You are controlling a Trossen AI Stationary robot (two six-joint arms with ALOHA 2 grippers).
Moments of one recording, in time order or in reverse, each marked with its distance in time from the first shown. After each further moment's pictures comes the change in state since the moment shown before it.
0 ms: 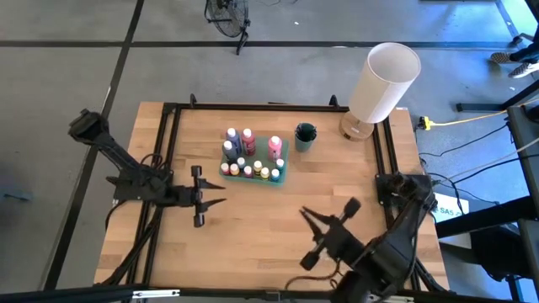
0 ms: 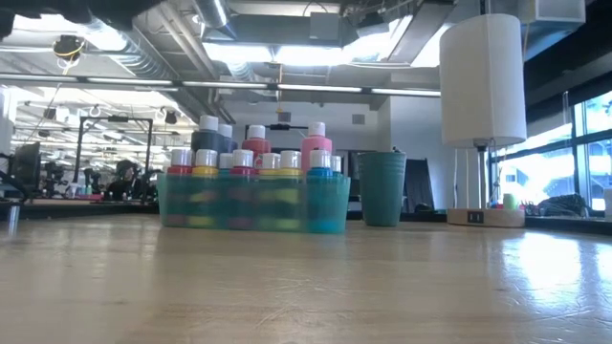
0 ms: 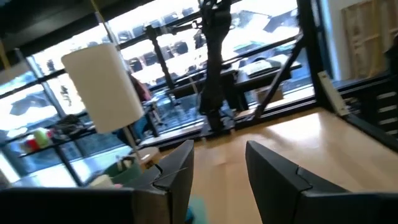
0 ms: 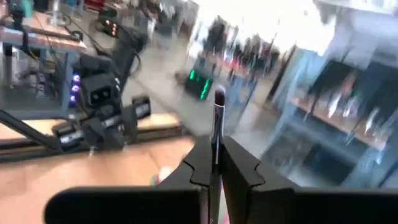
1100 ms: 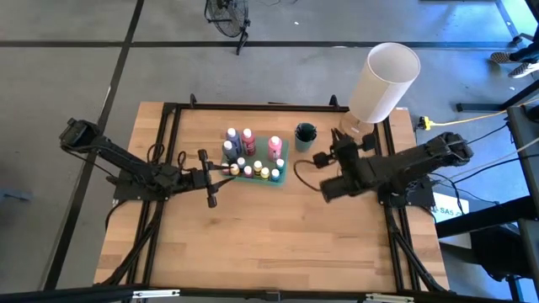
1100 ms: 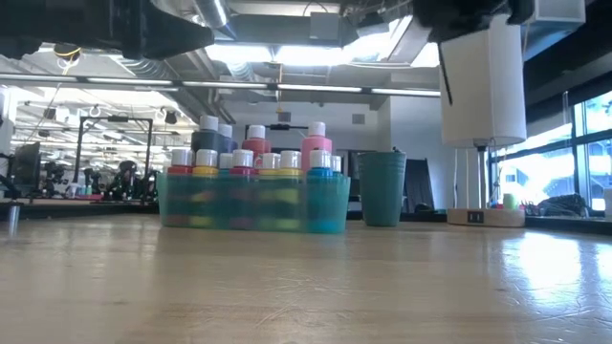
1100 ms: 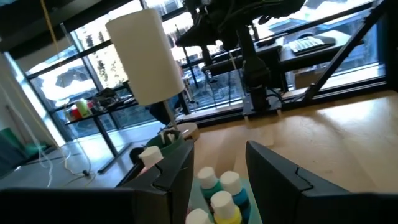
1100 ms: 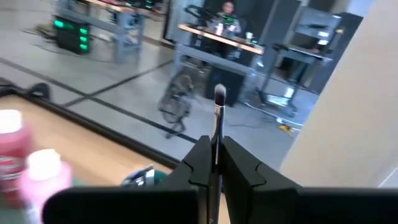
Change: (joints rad) left arm 0.311 -0.004 0.000 -0.066 0.138 -0.061; right arm -0.517 -0.624 -1.129 0.143 -0.089 0.442
